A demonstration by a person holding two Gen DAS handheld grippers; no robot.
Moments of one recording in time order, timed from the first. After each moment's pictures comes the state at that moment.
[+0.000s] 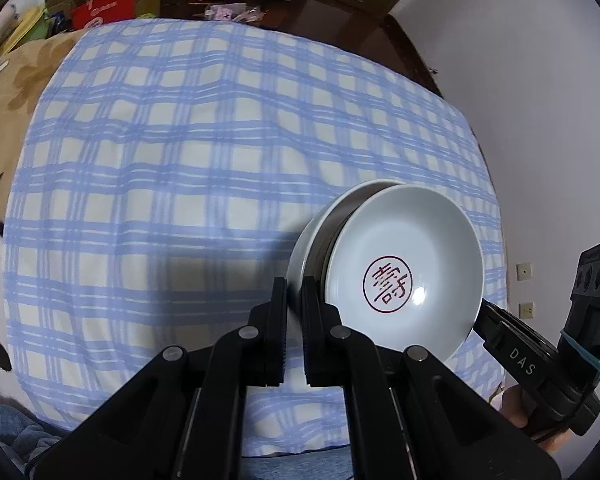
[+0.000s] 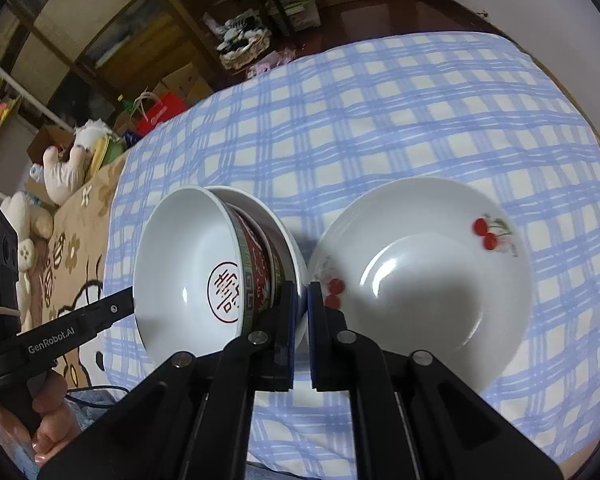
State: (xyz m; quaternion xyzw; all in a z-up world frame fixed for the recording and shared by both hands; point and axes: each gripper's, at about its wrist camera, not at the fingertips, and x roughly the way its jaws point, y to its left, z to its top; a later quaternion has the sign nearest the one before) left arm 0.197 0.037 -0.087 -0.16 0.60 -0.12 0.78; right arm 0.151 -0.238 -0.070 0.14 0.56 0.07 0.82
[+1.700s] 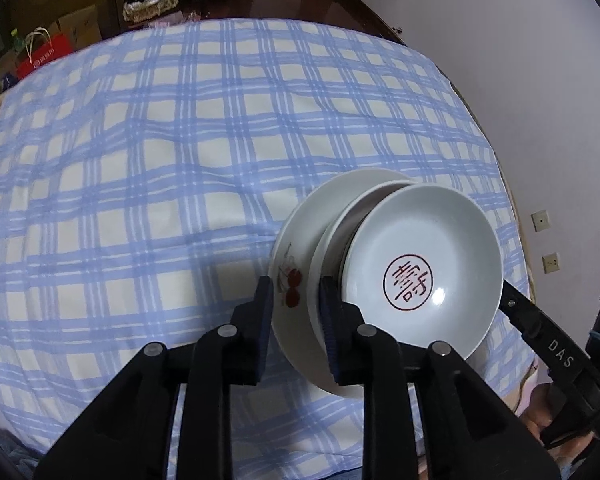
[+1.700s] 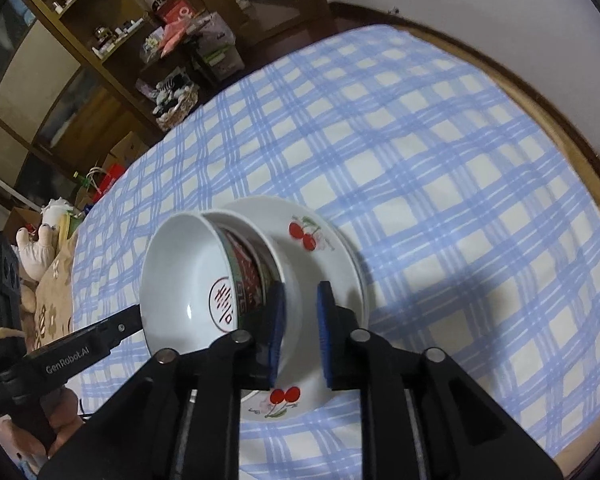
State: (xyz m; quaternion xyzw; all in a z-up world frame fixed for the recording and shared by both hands) left arm 0.199 -0.086 -0.109 -0.06 0.59 -0.15 0.79; right arm 0.110 -0.365 -0.090 0.21 0.50 -0.03 0.84
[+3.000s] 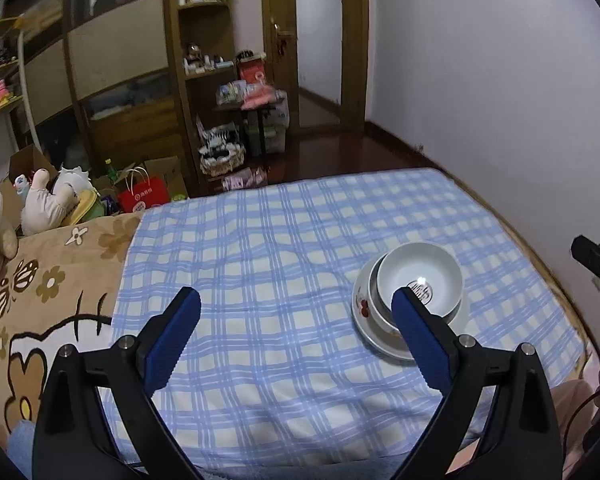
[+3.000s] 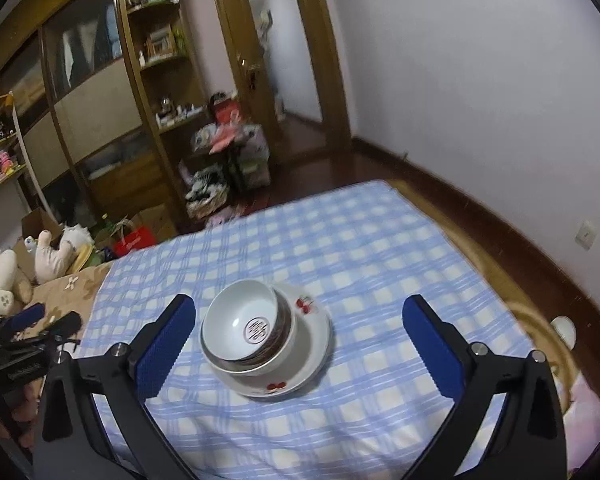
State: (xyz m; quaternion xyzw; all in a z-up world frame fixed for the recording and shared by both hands) left arm 0.024 -0.020 0.029 0.03 0.33 -0.06 0.94; right arm -0.047 -0.344 0.051 0.09 0.28 -0.05 0.96
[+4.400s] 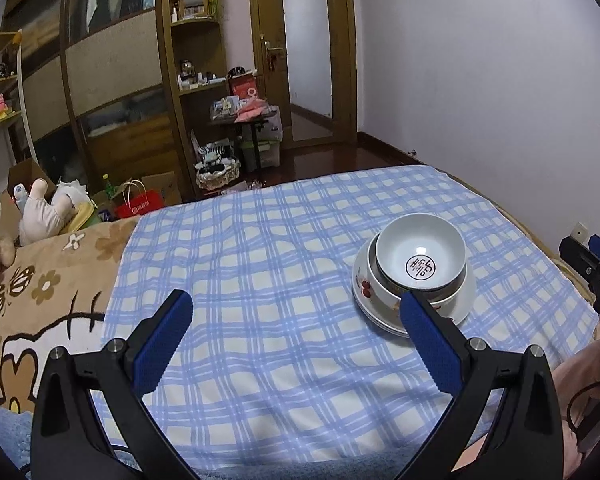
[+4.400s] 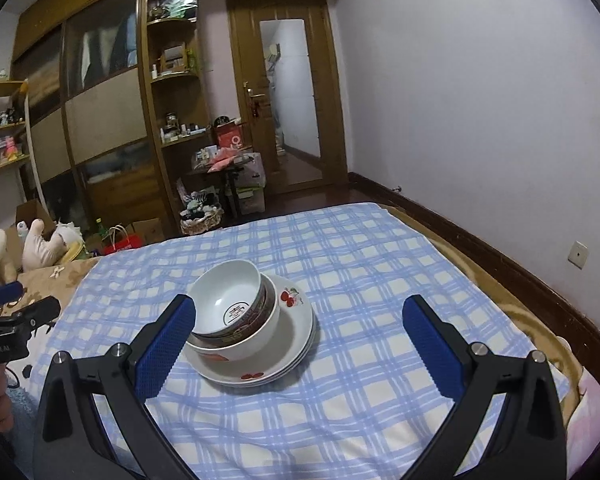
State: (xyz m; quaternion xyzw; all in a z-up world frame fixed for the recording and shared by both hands) left arm -0.002 -0.023 -0.024 0.05 0.30 -0.08 0.95; right arm -0.075 -0.336 -0.005 0.06 0.23 -0.06 0.97
